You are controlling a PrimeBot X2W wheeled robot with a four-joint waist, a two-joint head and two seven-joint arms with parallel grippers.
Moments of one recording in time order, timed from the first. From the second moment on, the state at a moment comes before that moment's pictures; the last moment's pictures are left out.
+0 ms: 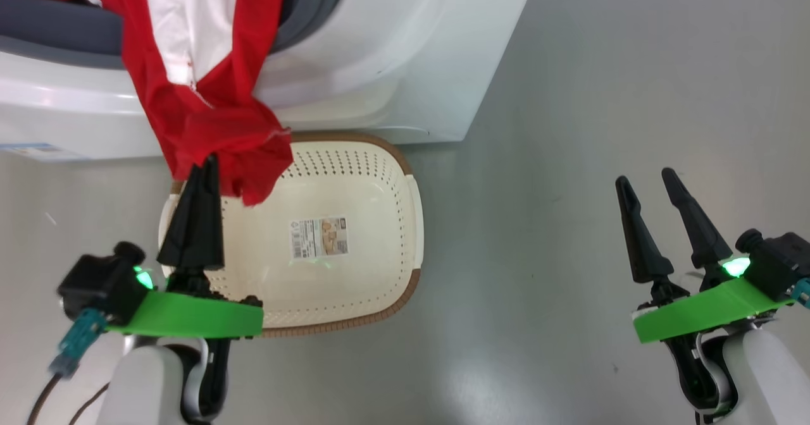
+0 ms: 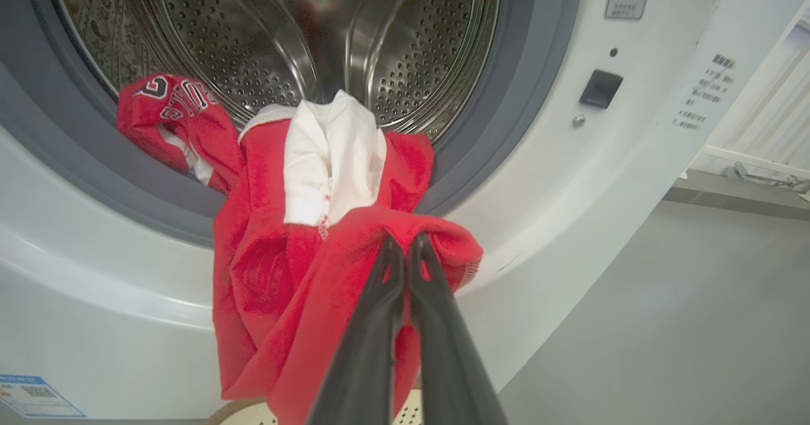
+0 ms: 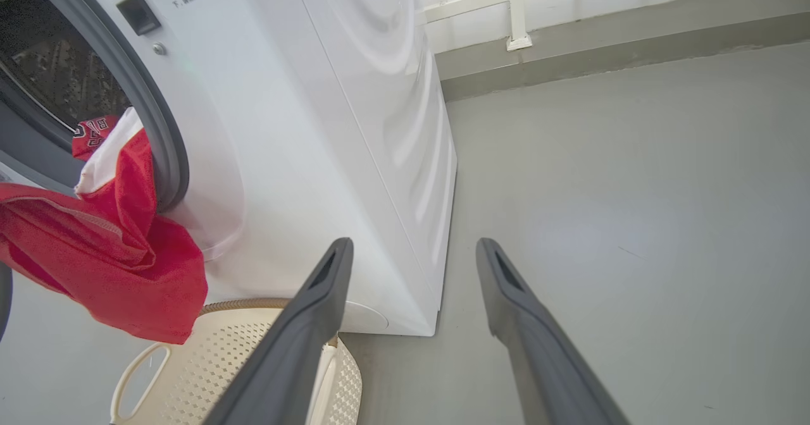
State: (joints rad) left arm -0.36 0.03 -0.02 0.14 -0.29 -0.10 -0.26; right arm -0.22 -0.18 0.10 0.19 0.52 0.13 -0.26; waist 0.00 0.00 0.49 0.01
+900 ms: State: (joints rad) left arm -0.78 0.02 0.00 0.86 -0.20 -0.12 -0.26; right arm -0.32 -0.16 0.10 0.16 0.52 0.13 -0.26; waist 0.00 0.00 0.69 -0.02
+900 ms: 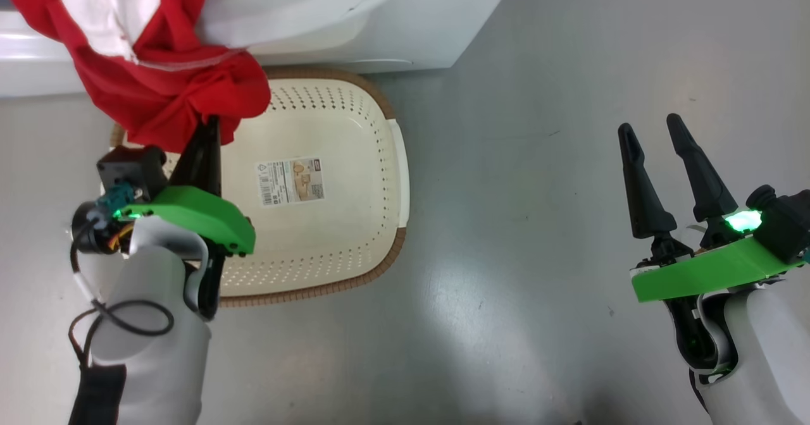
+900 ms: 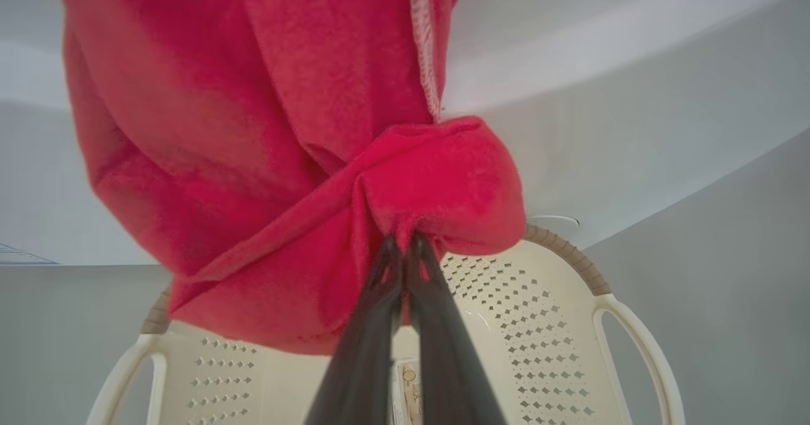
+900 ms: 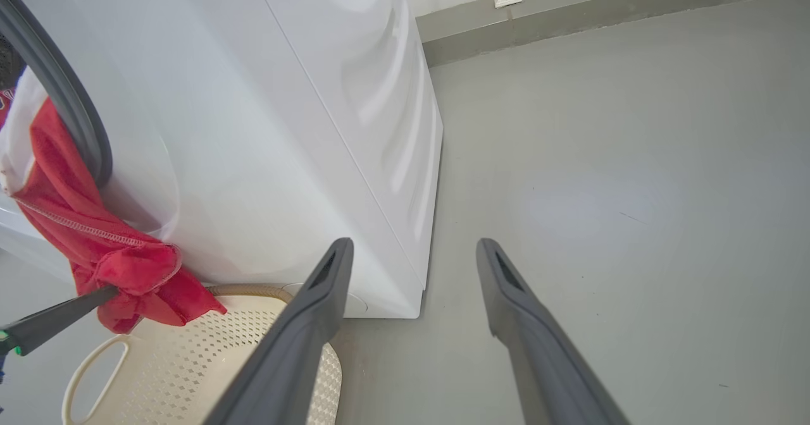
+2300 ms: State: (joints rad) left arm -0.66 0.02 0.00 0.62 -0.27 -0.12 -0.26; right arm -0.33 -0.19 0.11 0.17 0.50 0.13 -0.26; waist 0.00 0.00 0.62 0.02
